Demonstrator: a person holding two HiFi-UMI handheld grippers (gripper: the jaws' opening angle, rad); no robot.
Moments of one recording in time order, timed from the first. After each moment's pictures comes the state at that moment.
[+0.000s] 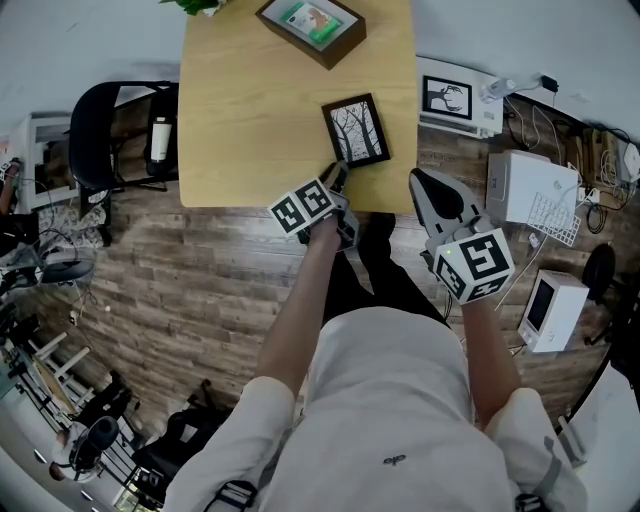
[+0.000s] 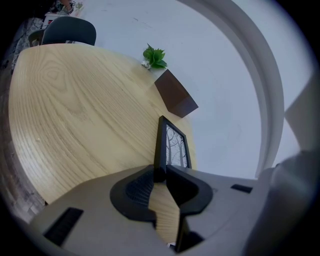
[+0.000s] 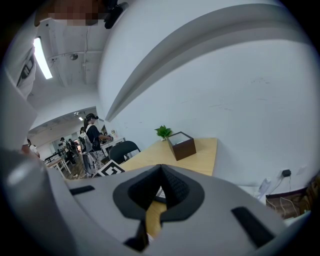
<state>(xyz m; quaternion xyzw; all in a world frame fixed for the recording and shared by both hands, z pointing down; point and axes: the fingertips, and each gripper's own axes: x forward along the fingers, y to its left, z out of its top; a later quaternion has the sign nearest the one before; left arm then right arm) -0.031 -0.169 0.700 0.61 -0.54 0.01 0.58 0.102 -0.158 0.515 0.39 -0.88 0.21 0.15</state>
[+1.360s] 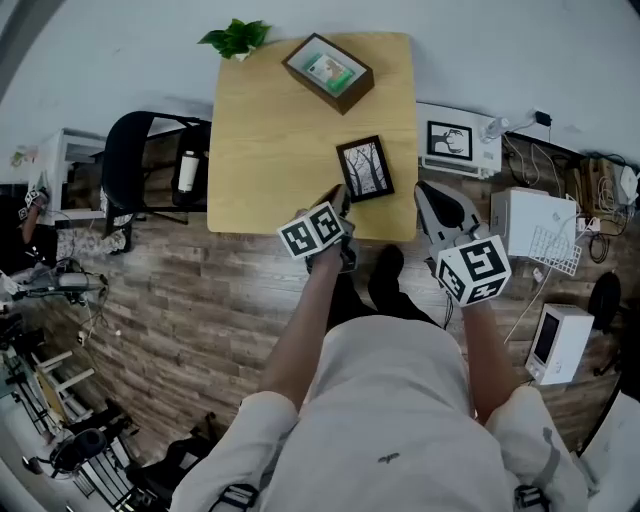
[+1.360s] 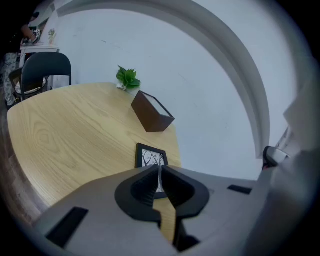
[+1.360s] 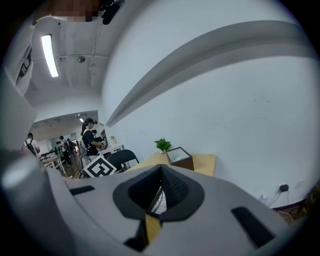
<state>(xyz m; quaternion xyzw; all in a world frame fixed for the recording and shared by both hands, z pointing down) -0.035 -0.180 0.609 0.67 -0.56 0.06 0.48 0.113 -0.168 0.456 0.41 -0.89 0.17 0.11</state>
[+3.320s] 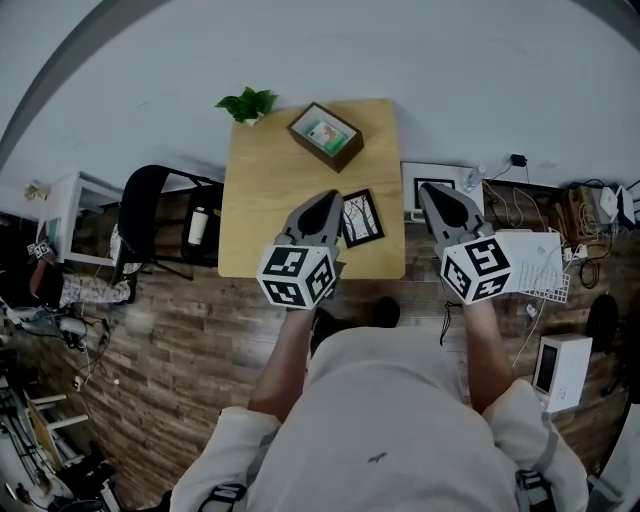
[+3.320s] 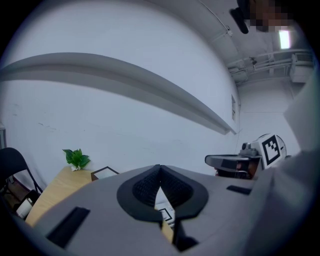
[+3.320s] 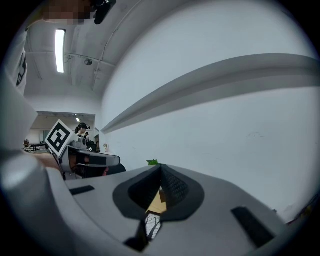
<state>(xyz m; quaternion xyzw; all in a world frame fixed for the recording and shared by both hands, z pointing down) 0.004 -0.186 0.341 0.85 -0.49 0.06 0.16 0.147 -0.190 0.338 0.45 -0.89 0.08 0.06</state>
